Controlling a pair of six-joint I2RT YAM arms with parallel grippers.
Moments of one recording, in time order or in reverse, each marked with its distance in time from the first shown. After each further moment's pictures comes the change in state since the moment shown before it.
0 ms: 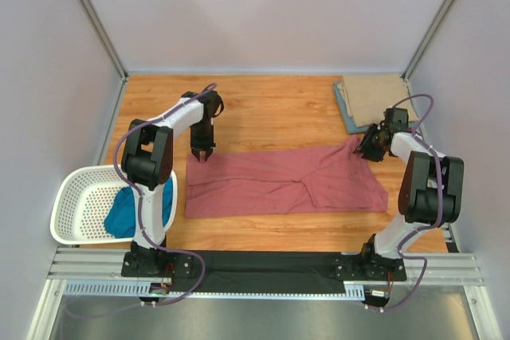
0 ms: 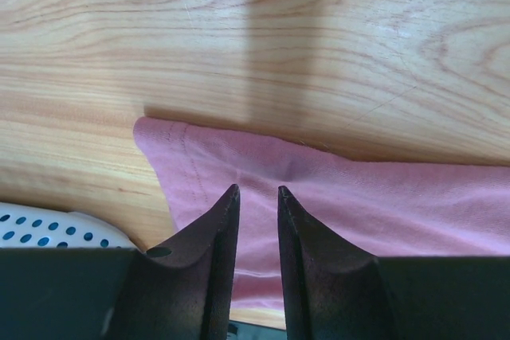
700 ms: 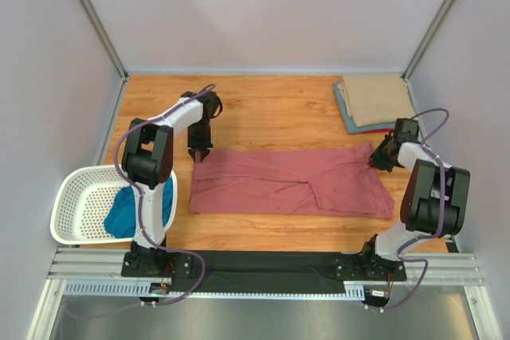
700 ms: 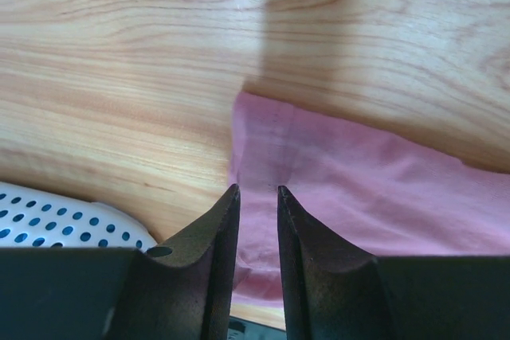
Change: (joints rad) left arm 0.010 0.011 0.003 -0.027 -0.063 -0.015; right arm -0.076 -0.051 -0.100 0.010 0.092 0.065
